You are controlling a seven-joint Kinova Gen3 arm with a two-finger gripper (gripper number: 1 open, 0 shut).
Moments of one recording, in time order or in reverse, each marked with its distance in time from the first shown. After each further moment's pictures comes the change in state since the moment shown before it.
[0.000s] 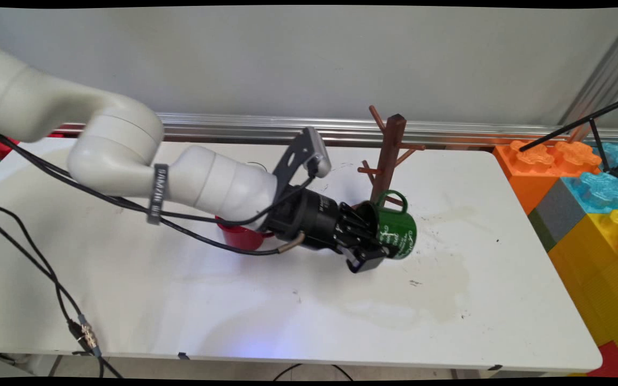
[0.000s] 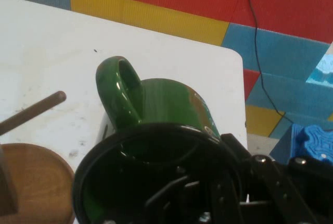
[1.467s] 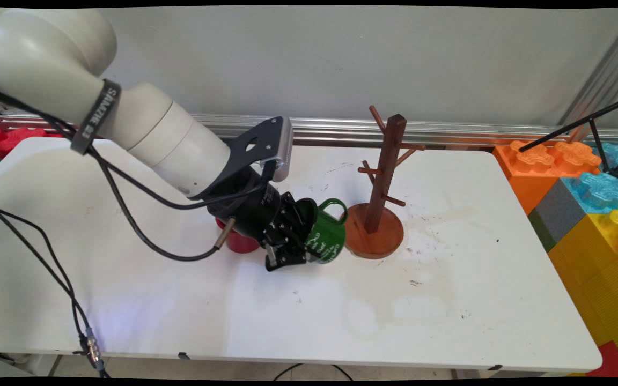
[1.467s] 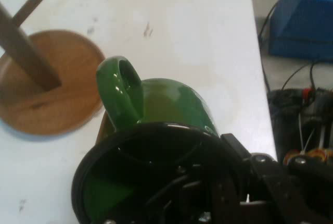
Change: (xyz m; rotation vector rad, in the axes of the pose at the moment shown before) arm 0.037 0.002 -0.073 0.020 -0.410 0.247
